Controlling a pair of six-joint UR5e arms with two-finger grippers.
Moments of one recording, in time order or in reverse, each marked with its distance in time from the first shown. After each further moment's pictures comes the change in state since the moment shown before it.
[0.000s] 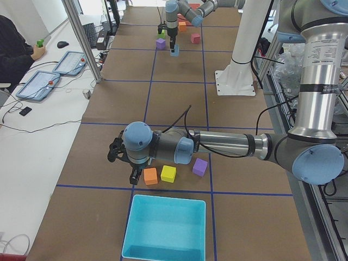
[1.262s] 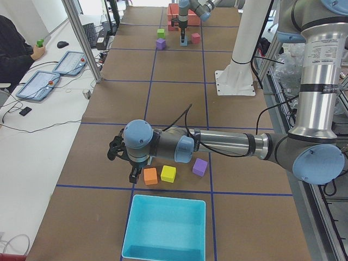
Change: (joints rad) left arm -0.002 0.001 -0.012 -0.001 0.000 0.001; right arm 0.076 -0.662 0.027 0.596 -0.006 -0.173
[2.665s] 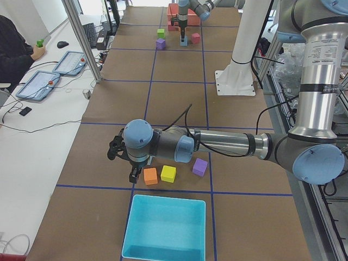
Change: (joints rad) left arm 0.000 0.000 -0.002 0.000 0.000 0.000; right arm 0.012 -0.001 0.001 0.000 0.018 -0.018
